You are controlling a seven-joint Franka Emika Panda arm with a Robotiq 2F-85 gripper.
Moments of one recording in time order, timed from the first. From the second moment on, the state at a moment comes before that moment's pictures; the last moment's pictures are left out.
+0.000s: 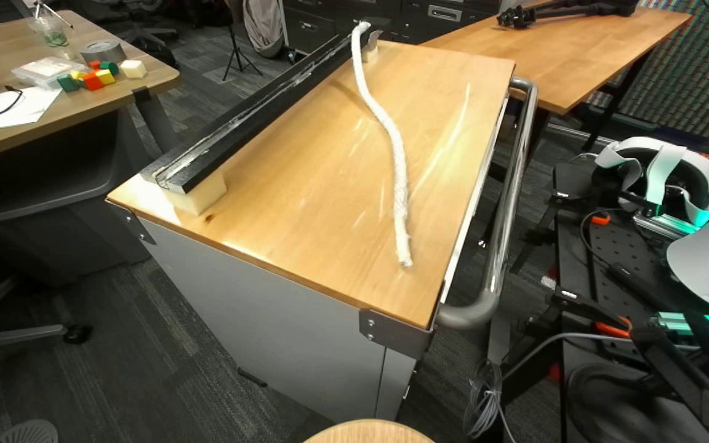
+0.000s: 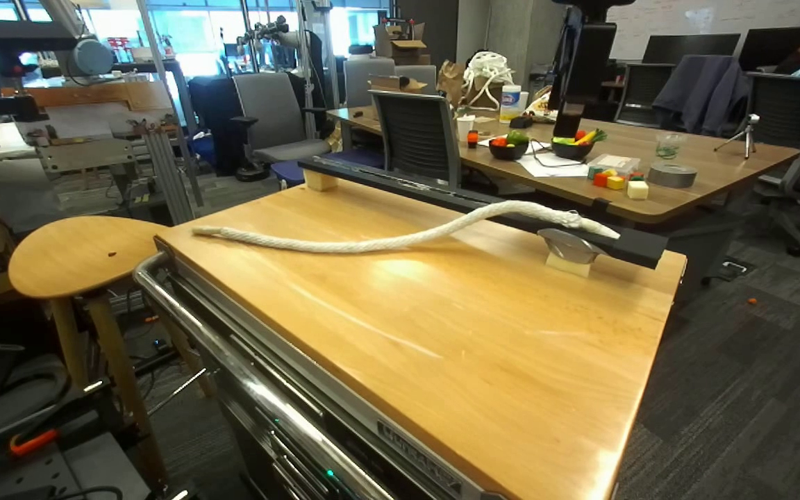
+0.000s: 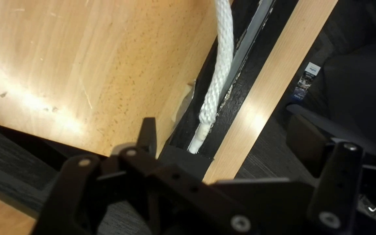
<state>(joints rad) -0.24 0.42 -0.23 -1.42 0.23 1.88 0.62</state>
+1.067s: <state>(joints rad) 0.02 0.16 -0.13 -1.96 -0.09 2.09 0.68</state>
